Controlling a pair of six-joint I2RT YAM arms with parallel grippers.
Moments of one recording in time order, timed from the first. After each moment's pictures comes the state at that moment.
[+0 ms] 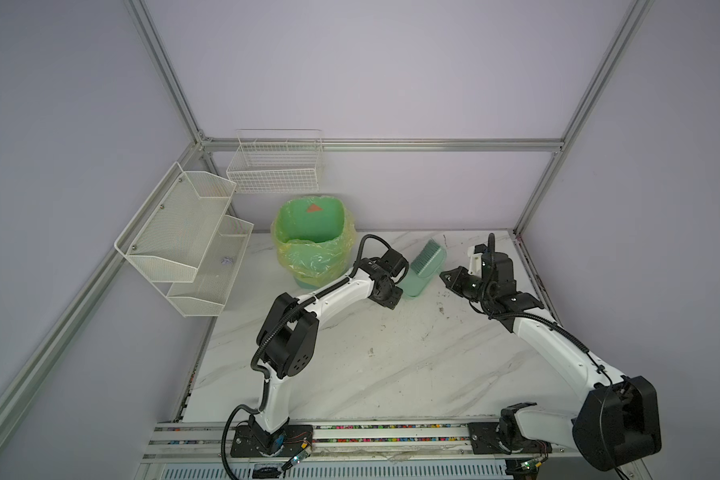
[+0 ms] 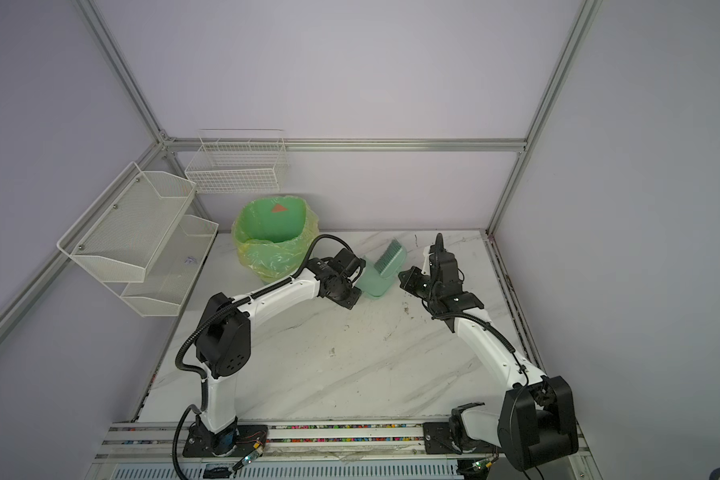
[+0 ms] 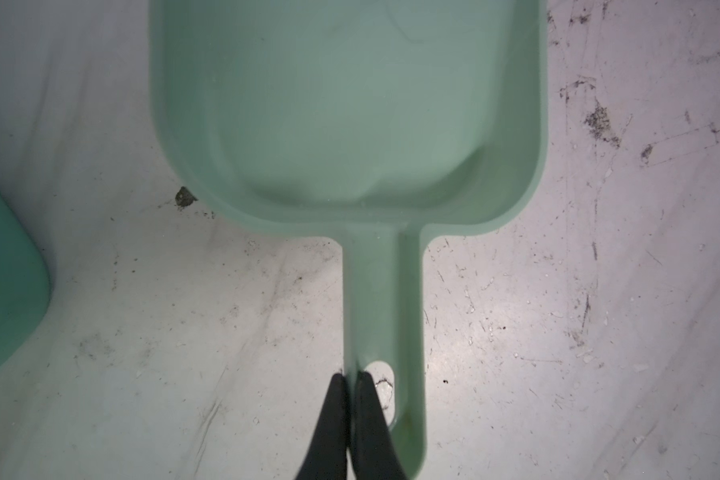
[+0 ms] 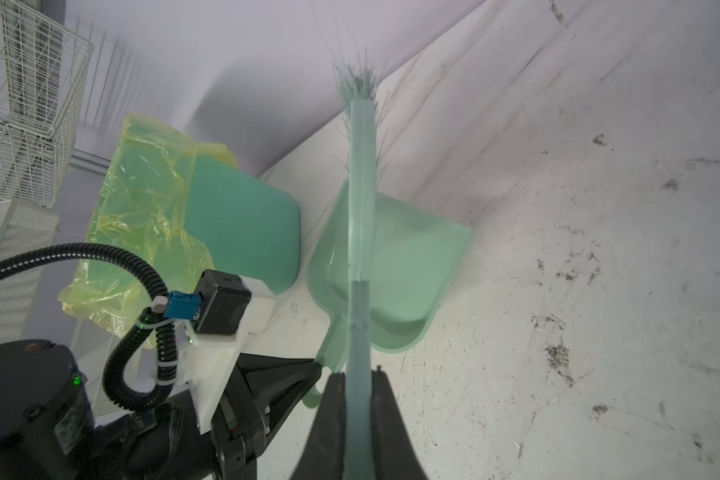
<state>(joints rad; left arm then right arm) -0.71 2.02 1.69 -0.82 -0.07 -0.15 0.27 1.27 0.90 -0.16 -0.30 0.76</state>
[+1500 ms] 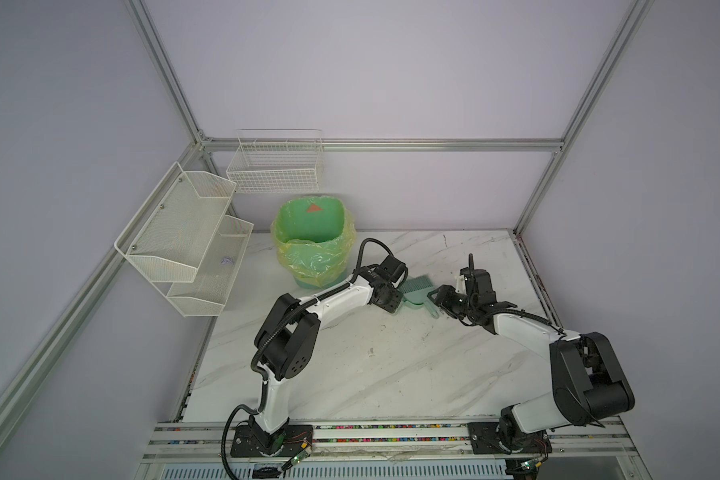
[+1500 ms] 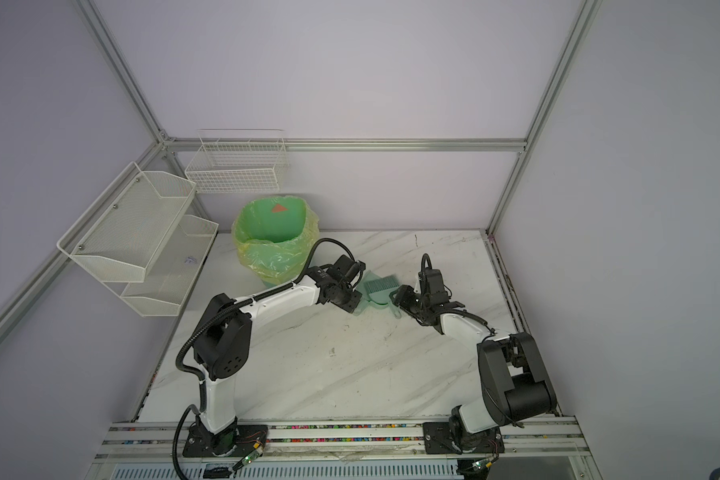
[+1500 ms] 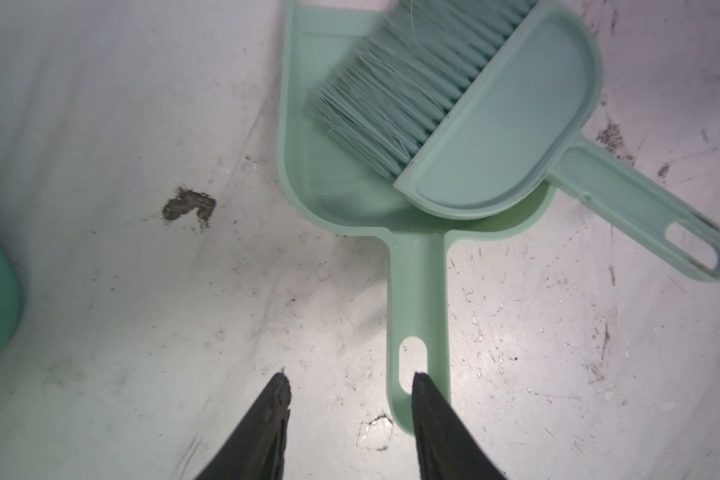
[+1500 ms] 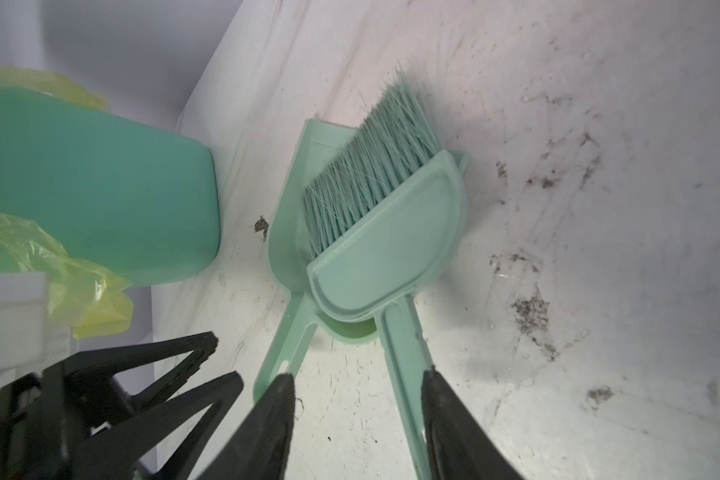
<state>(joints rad) -0.72 1.95 1.58 -0.67 -0.12 -0.16 0.27 1.47 0.77 -0.03 -0.33 0.79</state>
